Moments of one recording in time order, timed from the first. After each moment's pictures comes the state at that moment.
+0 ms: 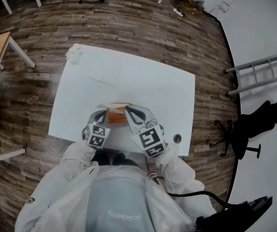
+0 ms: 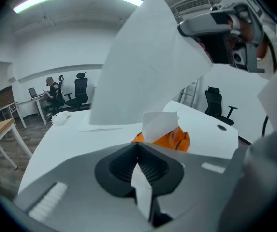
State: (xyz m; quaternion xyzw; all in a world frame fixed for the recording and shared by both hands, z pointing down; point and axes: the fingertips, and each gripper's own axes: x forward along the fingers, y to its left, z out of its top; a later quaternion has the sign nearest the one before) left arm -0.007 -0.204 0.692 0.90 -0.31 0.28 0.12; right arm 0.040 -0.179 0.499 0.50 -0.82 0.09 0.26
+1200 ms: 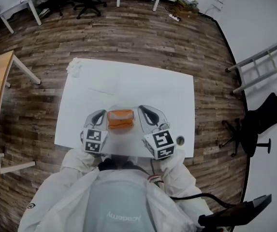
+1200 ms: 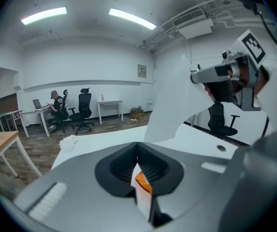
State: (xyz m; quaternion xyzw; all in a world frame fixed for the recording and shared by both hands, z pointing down) left arm -0.010 -0.233 0.584 0.91 -0.33 0.21 0.08; right arm 0.106 -0.175 0.463 0.60 -0.78 0.10 0.16
